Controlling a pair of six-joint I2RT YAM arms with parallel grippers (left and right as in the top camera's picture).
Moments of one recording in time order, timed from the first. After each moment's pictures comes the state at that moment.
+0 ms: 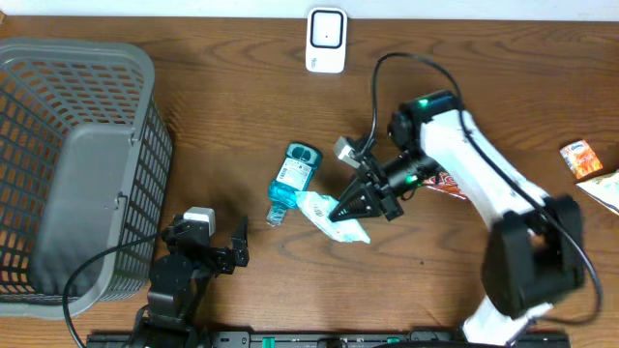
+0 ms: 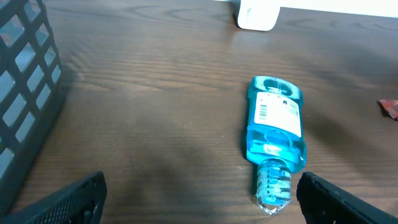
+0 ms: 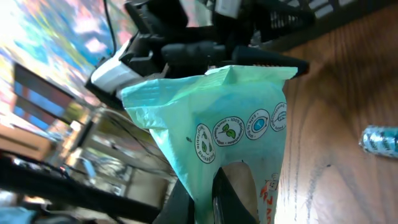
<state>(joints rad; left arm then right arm) -0.22 0.15 0.11 -0.35 0.02 -0.16 0.36 1.83 1.43 -1.70 -1.26 -1.35</state>
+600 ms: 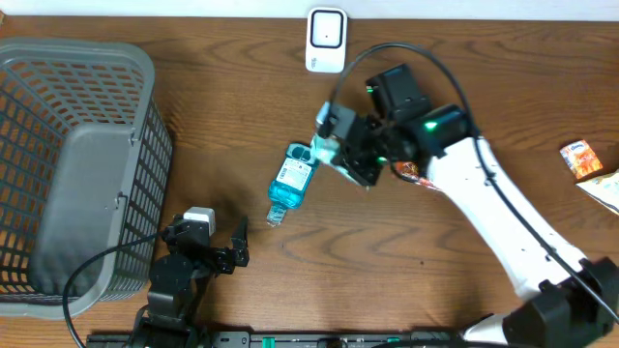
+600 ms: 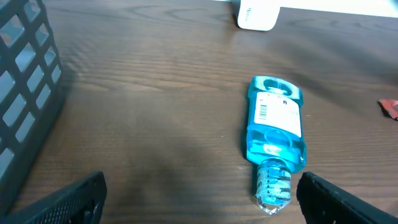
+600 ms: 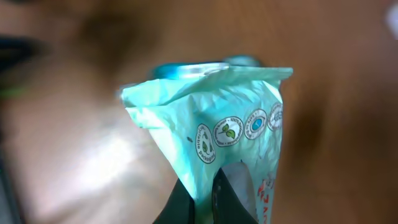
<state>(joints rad) -0.22 0.15 0.11 -0.35 0.02 -0.16 0.50 1.65 1.44 -0.88 -0.34 -0.48</state>
